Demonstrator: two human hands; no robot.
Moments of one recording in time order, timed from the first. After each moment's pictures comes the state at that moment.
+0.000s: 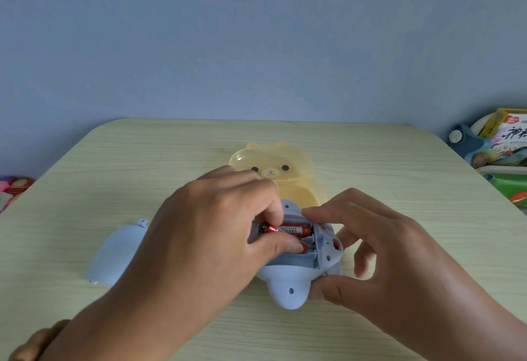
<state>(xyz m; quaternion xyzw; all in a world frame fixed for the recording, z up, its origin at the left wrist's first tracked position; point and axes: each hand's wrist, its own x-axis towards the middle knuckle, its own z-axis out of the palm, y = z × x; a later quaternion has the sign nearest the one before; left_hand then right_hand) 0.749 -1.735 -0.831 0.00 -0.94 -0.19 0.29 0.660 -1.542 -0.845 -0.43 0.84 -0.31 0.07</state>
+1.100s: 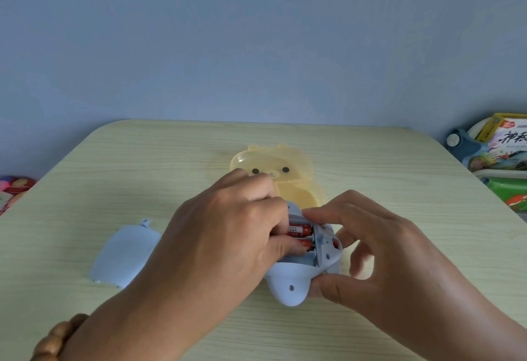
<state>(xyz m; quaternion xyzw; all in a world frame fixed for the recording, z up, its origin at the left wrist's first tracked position) 0.745 -1.732 -0.836 -0.01 -0.97 -0.14 0.22 0.661 -1.542 -0.845 -0.44 0.84 -0.31 0.06</state>
